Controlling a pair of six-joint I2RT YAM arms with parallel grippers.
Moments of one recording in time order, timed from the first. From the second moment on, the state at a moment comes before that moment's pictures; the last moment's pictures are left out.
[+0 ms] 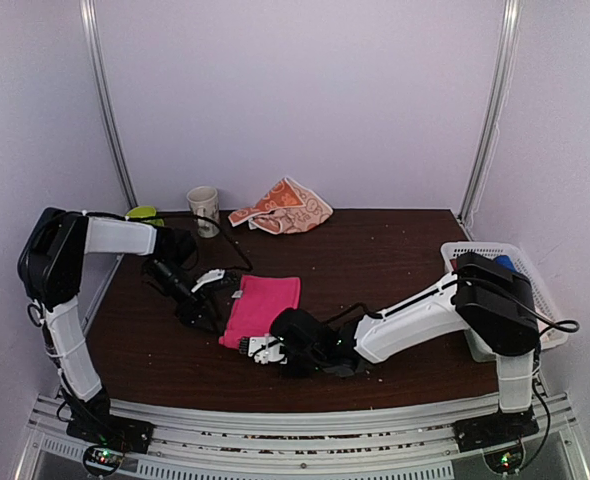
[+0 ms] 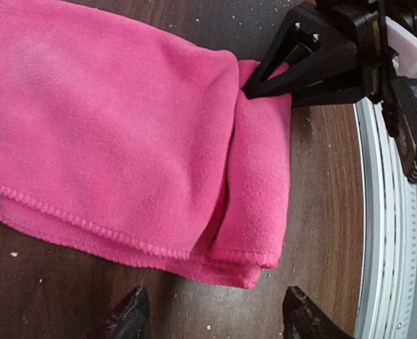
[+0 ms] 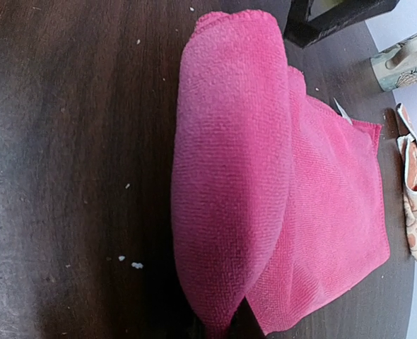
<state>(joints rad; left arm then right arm) -0.35 1.92 1.23 -0.95 0.75 1.02 1.20 2.05 1.16 0.13 0.31 -0.54</state>
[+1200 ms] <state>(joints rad) -0.54 1.19 0.39 0.06 0.37 1.26 0.96 2.29 1.73 -0.56 -0.56 -0.24</state>
